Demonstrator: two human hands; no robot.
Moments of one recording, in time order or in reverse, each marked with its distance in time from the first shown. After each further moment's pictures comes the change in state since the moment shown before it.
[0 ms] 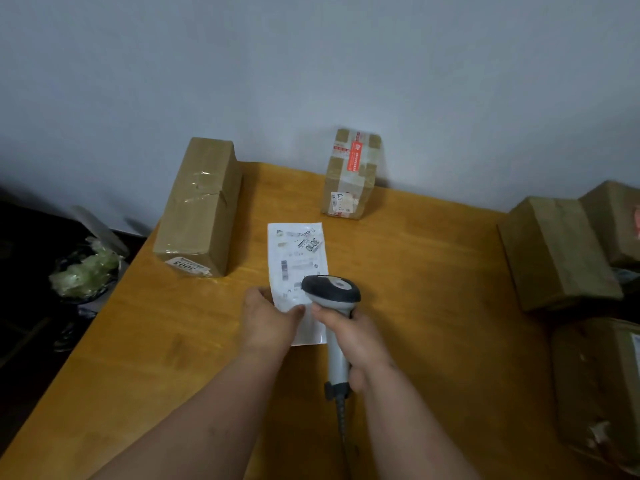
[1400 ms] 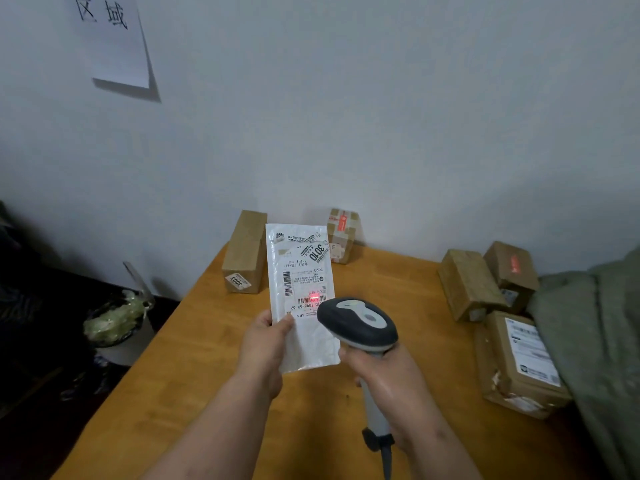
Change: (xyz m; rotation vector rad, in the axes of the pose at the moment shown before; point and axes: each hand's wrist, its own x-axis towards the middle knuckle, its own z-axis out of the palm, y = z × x) left_hand -0.186 -0.012 -0.111 -0.680 -0.183 0.117; right_hand -0.277 0.017 -0.015 -0.282 0.128 -0.433
